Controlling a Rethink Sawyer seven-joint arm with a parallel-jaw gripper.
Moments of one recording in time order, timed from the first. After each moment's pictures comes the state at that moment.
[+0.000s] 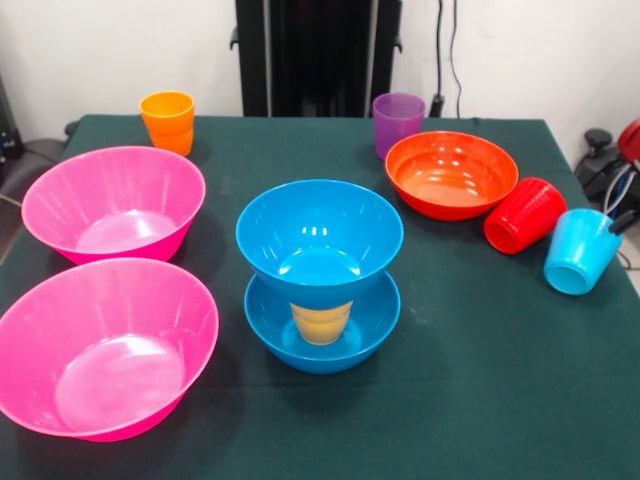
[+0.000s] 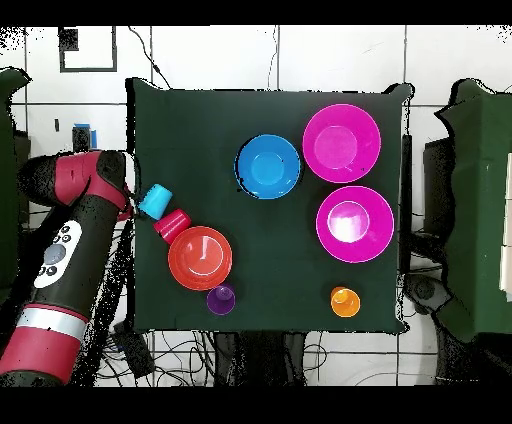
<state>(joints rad) 0.57 0.01 -0.70 0.92 0.53 1.16 2.96</state>
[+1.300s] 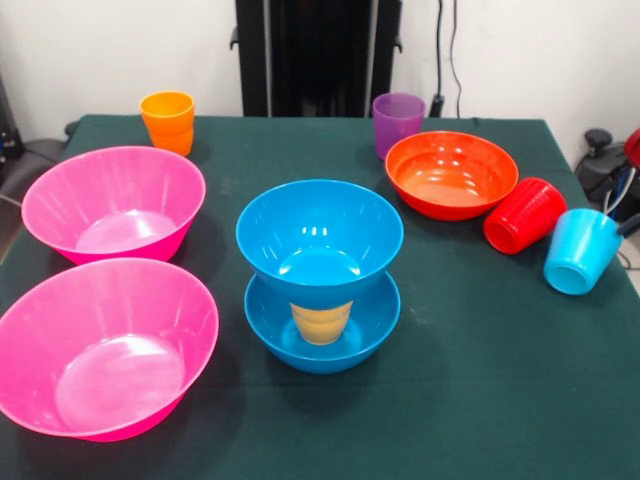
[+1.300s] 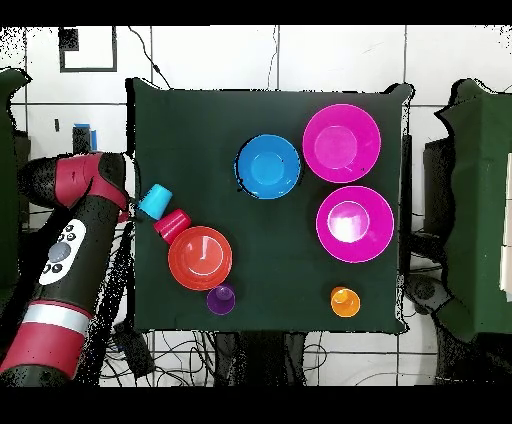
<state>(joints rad) 0.56 0.01 -0.66 0.91 0.54 1.16 2.96</state>
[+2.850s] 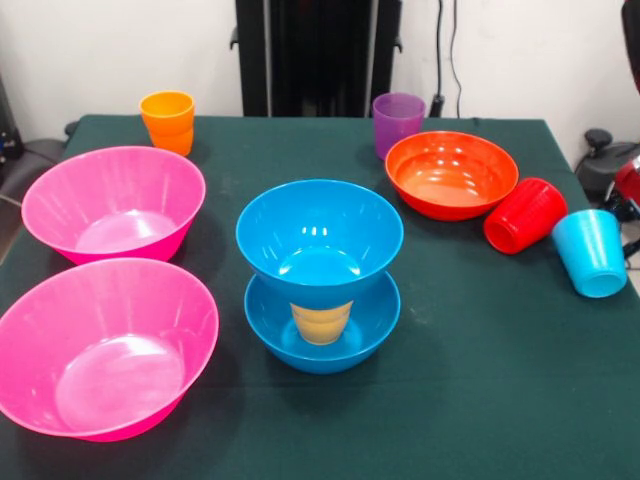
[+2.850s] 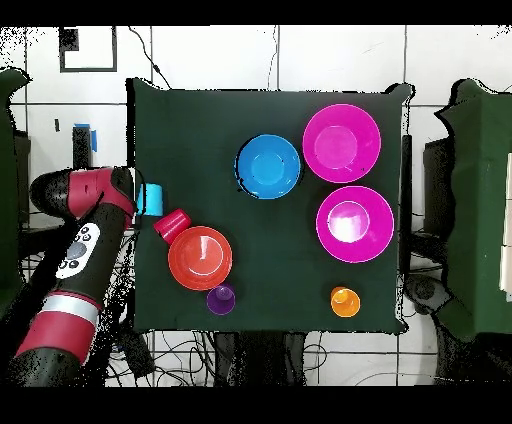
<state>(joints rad) 0.58 0.07 -0.59 0.93 0.58 1.06 2.96</state>
